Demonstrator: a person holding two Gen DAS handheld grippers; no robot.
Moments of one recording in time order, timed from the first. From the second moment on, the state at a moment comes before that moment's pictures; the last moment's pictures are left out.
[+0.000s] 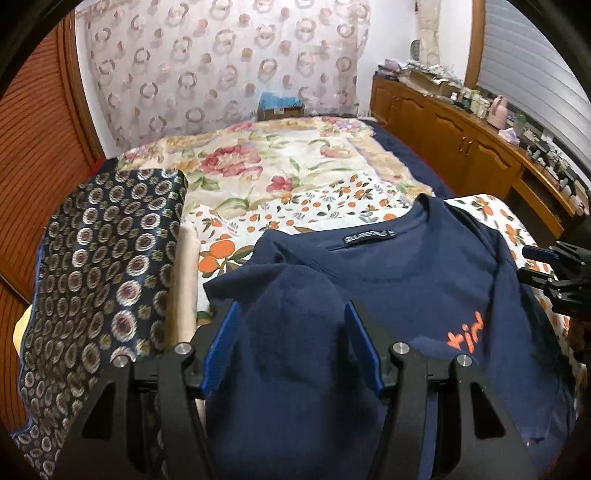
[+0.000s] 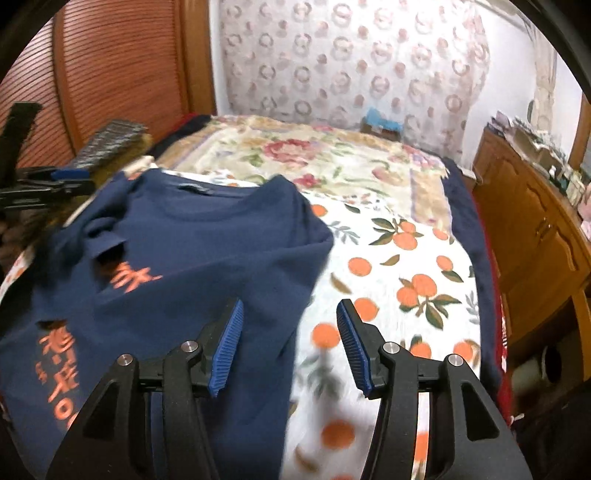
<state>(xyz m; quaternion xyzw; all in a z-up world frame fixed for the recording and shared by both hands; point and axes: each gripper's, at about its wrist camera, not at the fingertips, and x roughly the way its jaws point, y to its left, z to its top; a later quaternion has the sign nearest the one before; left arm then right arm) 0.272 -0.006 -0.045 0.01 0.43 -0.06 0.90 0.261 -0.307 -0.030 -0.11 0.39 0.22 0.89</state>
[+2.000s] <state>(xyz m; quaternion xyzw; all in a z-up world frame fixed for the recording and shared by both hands) 0.234 0.037 0.006 0.01 0.33 -0.05 0.94 0.318 -0.307 -0.051 -0.09 0.42 0.22 0.87</state>
